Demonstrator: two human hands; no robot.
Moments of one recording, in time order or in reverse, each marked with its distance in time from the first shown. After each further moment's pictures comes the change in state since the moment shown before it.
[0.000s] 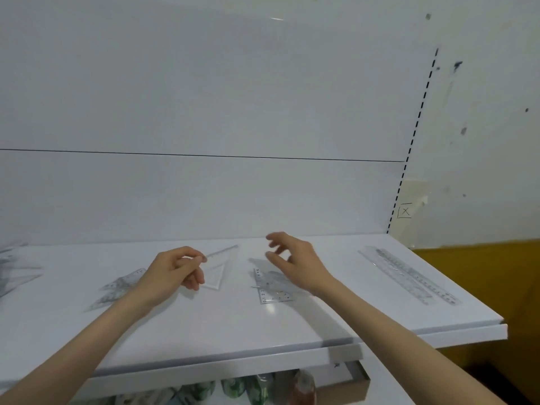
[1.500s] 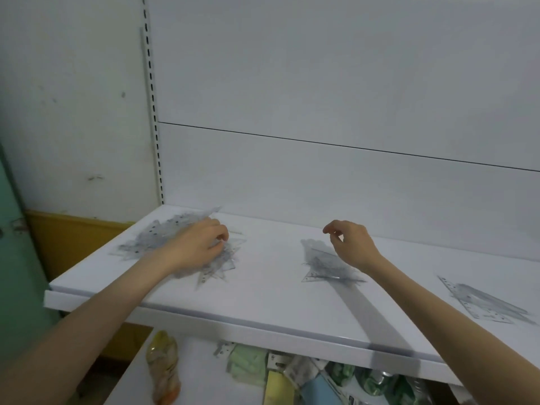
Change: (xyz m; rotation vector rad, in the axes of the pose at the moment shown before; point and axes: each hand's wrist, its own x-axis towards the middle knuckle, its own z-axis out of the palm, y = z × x) left_hand -0.045 -0.102 -0.337 1.045 -0.049 0.202; right_hand 0.101 -0.168 0.222 -0.261 -0.092 0.057
